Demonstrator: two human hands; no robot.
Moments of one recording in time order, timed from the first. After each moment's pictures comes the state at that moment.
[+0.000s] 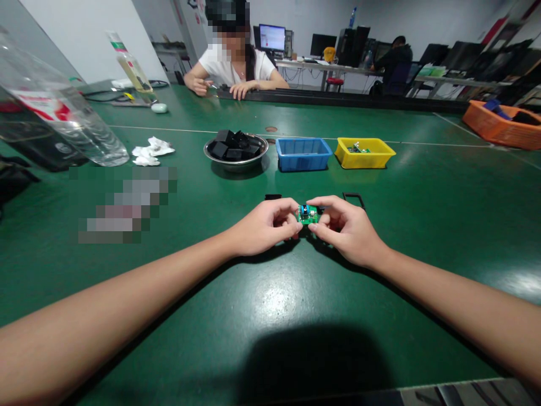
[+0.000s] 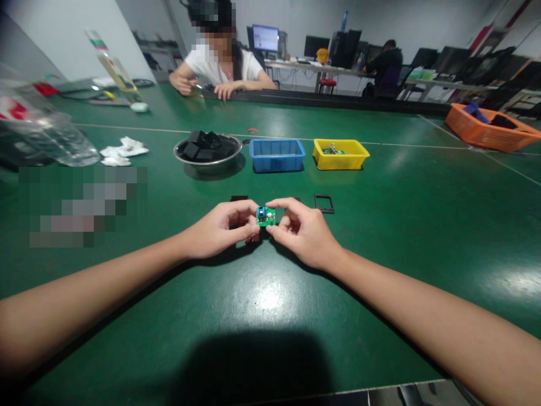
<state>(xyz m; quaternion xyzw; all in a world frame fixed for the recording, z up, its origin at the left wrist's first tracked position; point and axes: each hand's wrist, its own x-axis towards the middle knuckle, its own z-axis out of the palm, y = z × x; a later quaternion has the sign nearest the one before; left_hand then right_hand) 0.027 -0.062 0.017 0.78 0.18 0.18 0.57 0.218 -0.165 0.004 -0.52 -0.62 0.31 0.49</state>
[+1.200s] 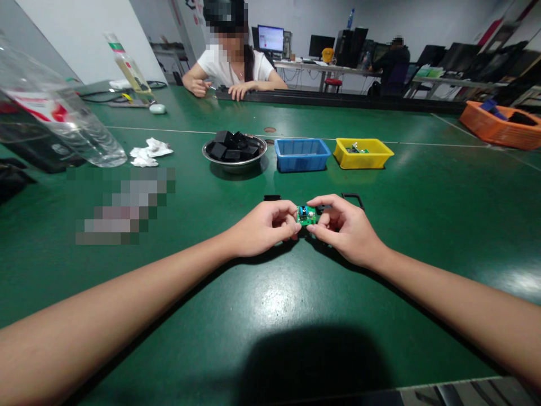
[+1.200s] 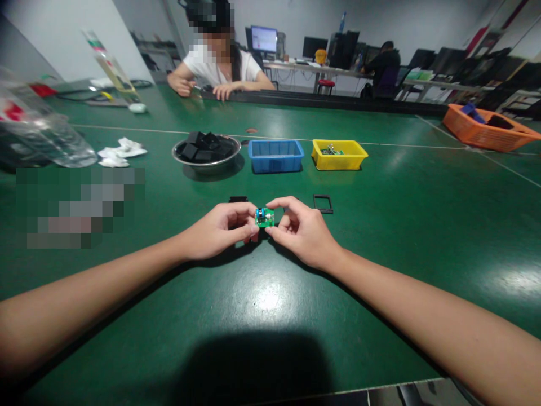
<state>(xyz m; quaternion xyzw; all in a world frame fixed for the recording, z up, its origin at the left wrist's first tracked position) 0.027 -0.063 0.021 0.77 0.20 0.17 0.58 0.219 -0.164 0.003 -0.53 -0.61 0.32 0.49</state>
